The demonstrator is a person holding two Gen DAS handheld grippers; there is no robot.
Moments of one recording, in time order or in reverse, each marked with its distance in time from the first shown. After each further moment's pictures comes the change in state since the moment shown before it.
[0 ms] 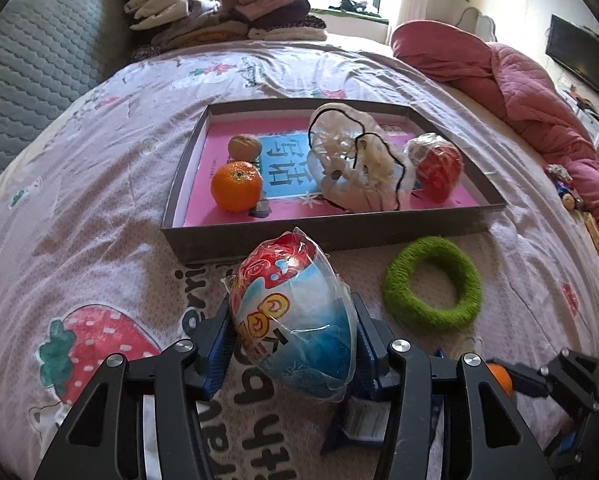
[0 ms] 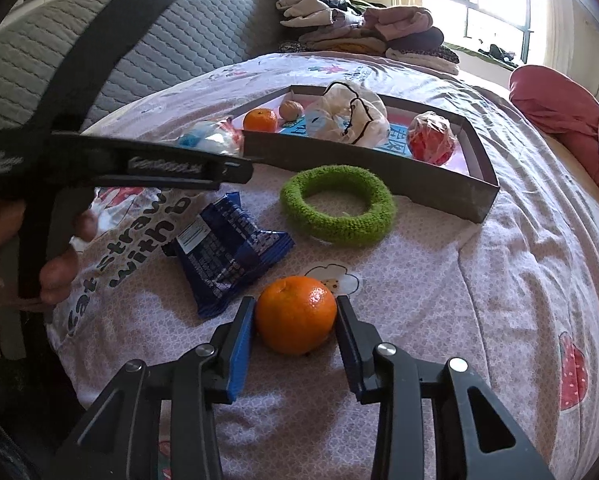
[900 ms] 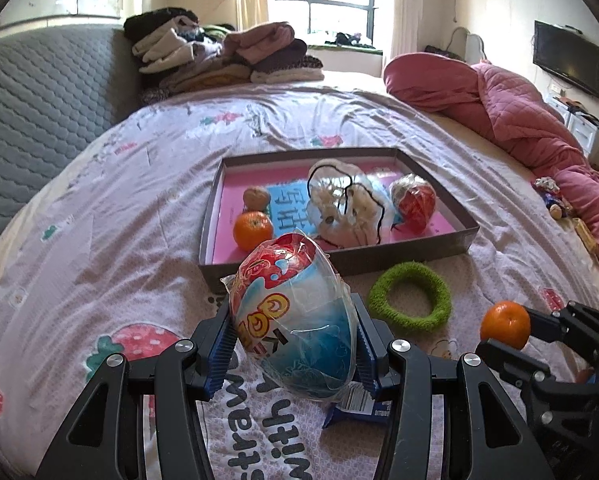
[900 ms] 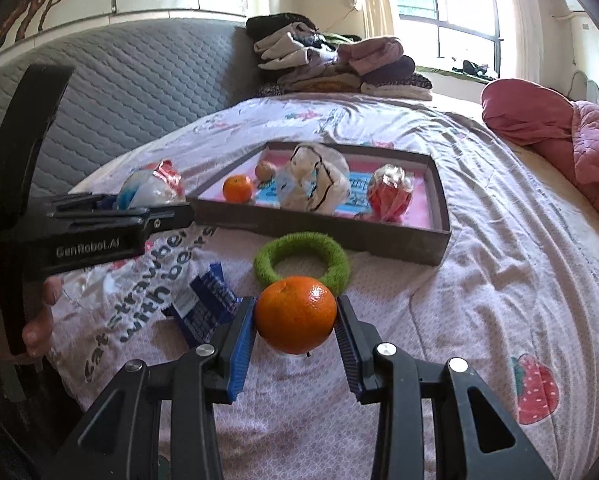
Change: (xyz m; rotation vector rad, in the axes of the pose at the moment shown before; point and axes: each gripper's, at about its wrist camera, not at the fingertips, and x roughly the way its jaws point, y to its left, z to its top) left arm -0.061 -0.004 -0.003 0.041 -0.149 0.039; right arm -0.037 -0.021 0.023 0.087 -0.161 -0.011
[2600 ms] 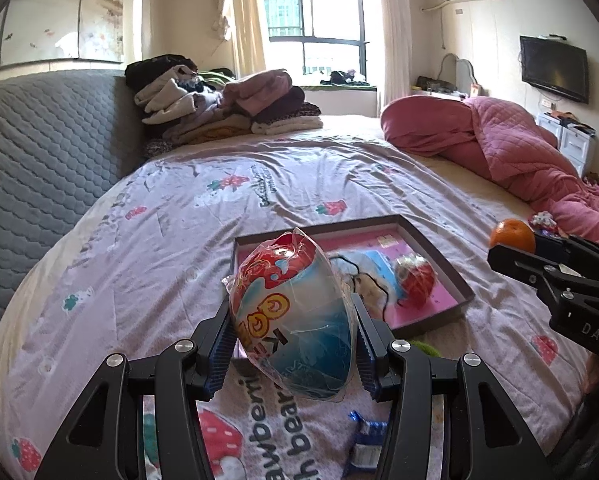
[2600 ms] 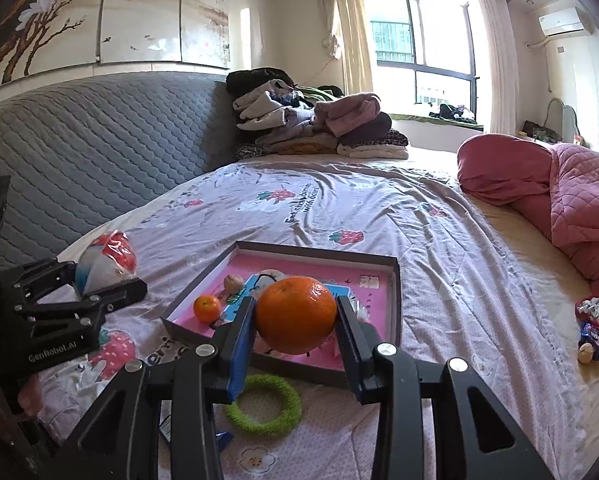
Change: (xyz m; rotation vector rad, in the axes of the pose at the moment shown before) left arm -0.031 0.013 0.063 0.041 -0.148 0.013; right arm -0.017 -0.028 0.099 0.008 -0.178 -0.085
